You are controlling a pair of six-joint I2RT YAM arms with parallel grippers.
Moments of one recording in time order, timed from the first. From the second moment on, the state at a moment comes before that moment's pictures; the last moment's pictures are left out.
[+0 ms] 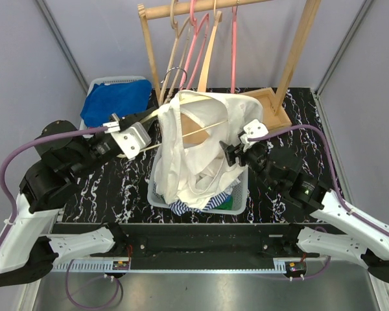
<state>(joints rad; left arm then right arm) -0.88 0.94 1.63 -0.60 0.05 0.70 0.98 0.88 0.98 -0.11 0.41 -0.17</state>
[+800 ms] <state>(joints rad) -0.88 0.92 1.61 -0.57 0.05 0.70 0.99 0.75 1.12 -0.23 0.58 -0.23</state>
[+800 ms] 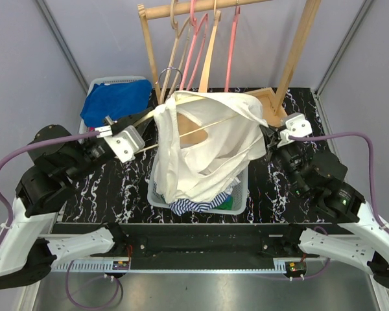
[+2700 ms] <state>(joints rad) -0.78 0.75 1.44 -0.73 0.35 0.68 0.92 0.70 1.54 -0.56 -0.07 -0.36</state>
